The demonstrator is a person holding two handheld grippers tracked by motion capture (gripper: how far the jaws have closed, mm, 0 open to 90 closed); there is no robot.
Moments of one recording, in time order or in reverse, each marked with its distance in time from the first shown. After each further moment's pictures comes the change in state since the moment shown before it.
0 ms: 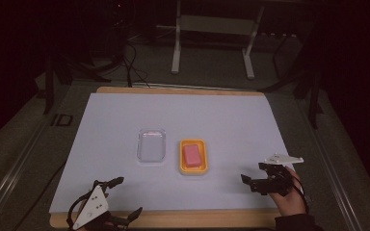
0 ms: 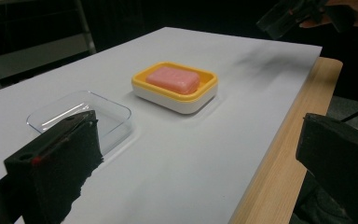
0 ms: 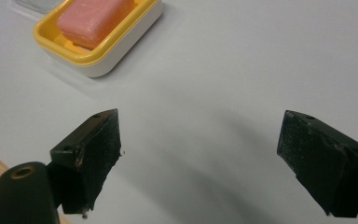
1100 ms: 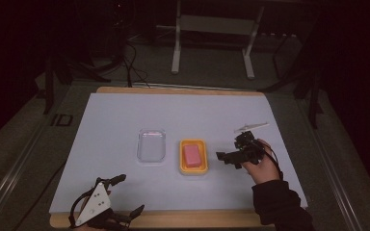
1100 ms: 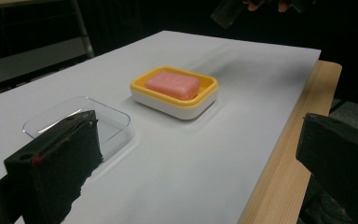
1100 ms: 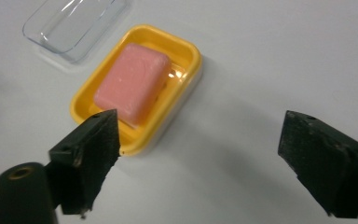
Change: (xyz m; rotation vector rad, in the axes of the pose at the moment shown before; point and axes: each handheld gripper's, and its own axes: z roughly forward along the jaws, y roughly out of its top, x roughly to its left) left arm 0.003 0.003 0.006 -0.011 -0.008 0.006; right arm 0.030 0.097 0.044 0.121 0.059 0.014
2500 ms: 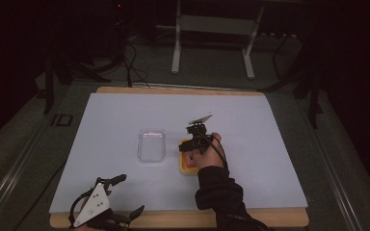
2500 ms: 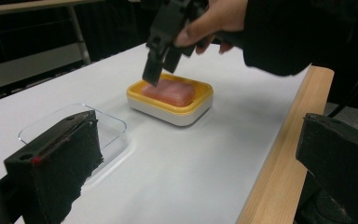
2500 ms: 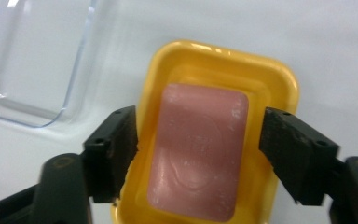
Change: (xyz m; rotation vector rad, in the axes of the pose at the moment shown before) left arm 0.000 0.002 -0.001 -0.020 -0.020 0.007; right arm 0.080 0.064 0.105 0.235 -0.203 0.244
